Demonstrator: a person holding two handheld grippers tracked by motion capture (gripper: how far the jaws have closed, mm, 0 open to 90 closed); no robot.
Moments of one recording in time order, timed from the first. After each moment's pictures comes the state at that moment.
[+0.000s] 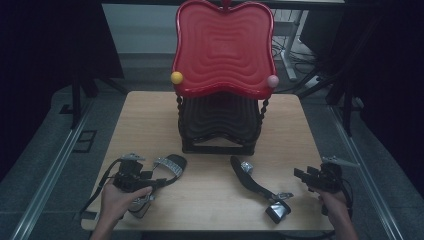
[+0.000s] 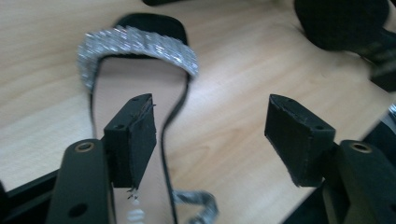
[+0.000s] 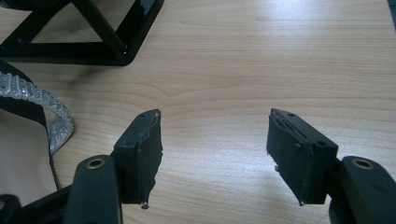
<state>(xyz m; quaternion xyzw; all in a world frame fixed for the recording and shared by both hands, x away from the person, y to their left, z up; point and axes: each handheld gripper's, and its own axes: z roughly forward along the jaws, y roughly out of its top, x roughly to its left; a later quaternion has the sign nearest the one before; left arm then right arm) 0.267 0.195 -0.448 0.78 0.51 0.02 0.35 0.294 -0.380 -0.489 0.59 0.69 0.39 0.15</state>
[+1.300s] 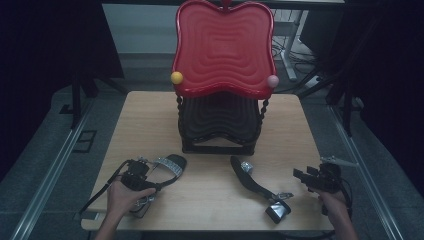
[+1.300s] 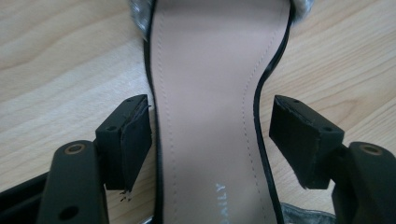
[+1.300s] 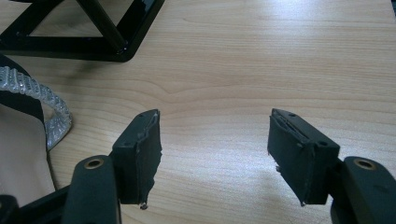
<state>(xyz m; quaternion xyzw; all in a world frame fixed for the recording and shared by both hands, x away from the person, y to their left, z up) 0.291 0.190 -0.501 0.82 0.53 0.04 0.21 0.295 -0.378 -0.490 0.59 0.70 0.38 0.16</state>
